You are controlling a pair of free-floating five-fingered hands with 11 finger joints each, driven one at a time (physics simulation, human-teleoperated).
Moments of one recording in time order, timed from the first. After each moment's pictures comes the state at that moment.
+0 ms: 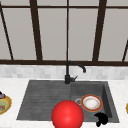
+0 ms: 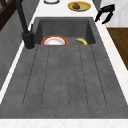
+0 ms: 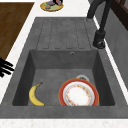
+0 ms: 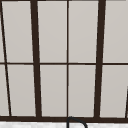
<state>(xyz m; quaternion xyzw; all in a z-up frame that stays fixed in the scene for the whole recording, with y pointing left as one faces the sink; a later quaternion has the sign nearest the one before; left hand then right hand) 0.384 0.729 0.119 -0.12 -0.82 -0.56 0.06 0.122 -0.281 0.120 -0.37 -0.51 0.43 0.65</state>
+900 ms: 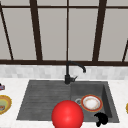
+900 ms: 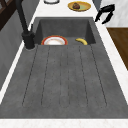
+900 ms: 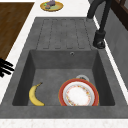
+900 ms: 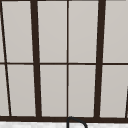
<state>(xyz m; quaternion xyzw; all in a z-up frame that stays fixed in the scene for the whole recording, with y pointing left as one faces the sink) 0.384 0.703 0.246 -0.11 -0.82 -0.56 0.07 0.122 -0.281 0.120 -0.37 -0.51 0.43 0.65</state>
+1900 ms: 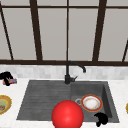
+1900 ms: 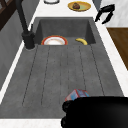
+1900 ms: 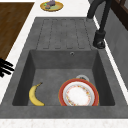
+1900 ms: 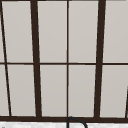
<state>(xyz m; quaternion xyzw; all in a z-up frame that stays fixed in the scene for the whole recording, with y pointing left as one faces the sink) 0.400 0.578 0.316 -0.11 -0.81 -0.58 0.08 0.122 -0.281 0.120 -0.37 -0.51 0.43 0.65</state>
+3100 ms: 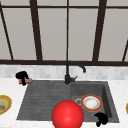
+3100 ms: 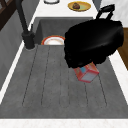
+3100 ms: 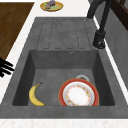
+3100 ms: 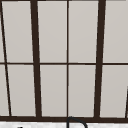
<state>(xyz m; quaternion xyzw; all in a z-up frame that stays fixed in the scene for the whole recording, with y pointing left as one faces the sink) 0.396 0.421 0.330 -0.10 -0.79 -0.60 0.08 0.122 -0.281 0.120 -0.37 -0.51 0.43 0.65</state>
